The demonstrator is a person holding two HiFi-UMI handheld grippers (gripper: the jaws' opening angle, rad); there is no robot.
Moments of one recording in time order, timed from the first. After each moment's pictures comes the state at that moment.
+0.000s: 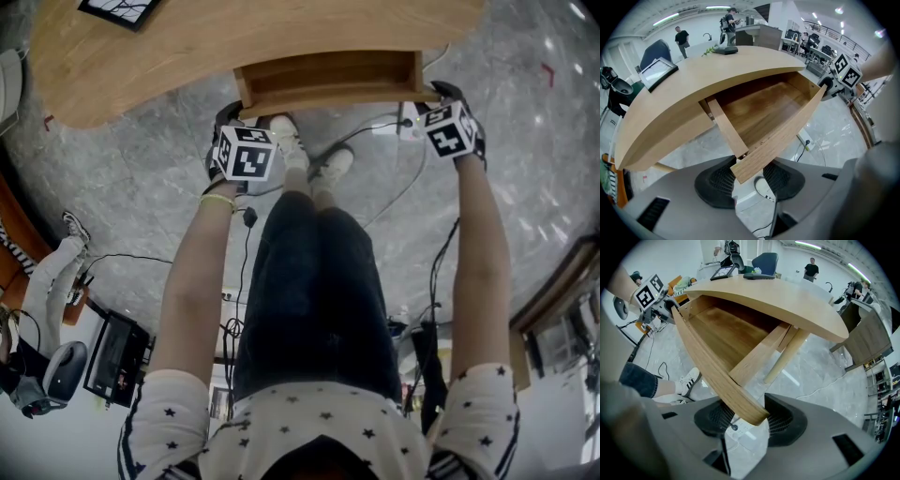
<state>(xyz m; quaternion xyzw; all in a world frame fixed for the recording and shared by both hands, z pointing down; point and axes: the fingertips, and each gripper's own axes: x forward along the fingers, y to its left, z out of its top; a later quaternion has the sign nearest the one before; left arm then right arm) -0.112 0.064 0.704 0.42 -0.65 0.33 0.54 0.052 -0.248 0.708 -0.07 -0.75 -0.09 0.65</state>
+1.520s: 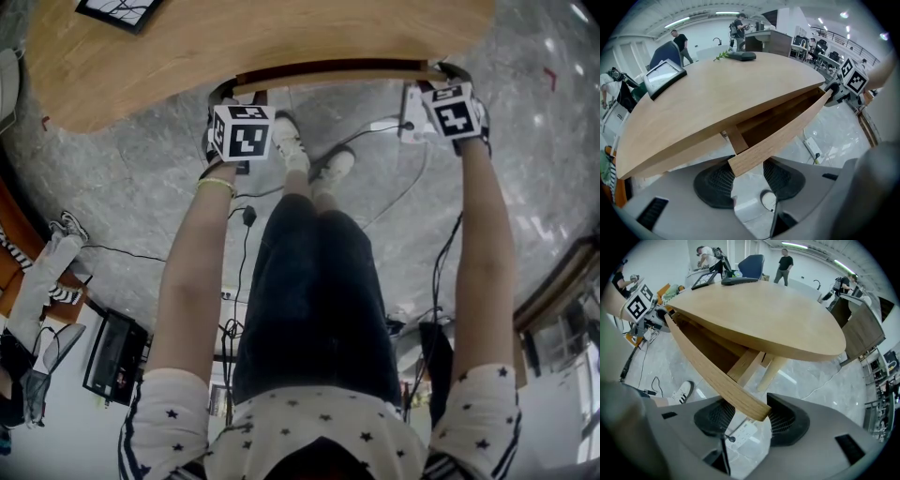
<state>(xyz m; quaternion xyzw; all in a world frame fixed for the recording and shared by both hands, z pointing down) -0.169 0.036 0.705 0.39 -0.70 0.30 0.52 -0.002 -0.281 0.707 -0.02 -0.77 -0.07 0.63</state>
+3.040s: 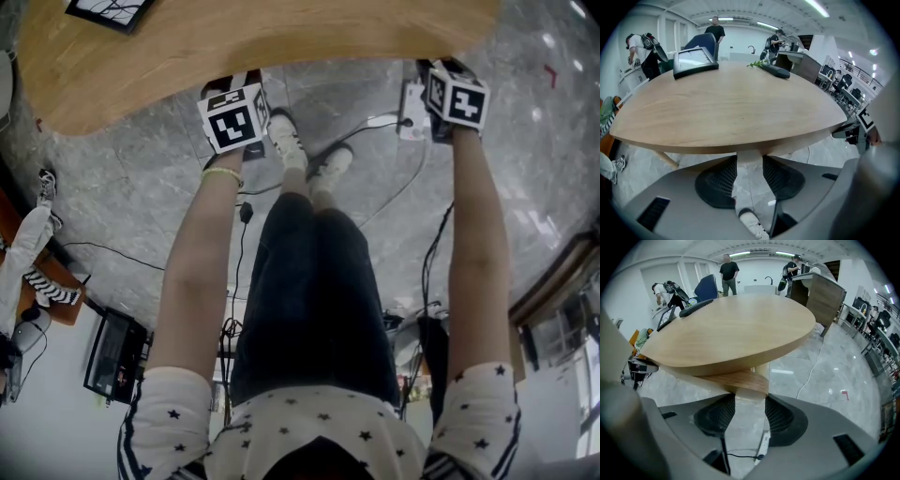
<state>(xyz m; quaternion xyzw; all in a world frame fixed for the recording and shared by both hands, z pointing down) -0.198 0.019 0.705 0.31 -0.78 0.14 0.54 -0.025 -0.306 0.706 0.14 -0.81 0.11 0.56</state>
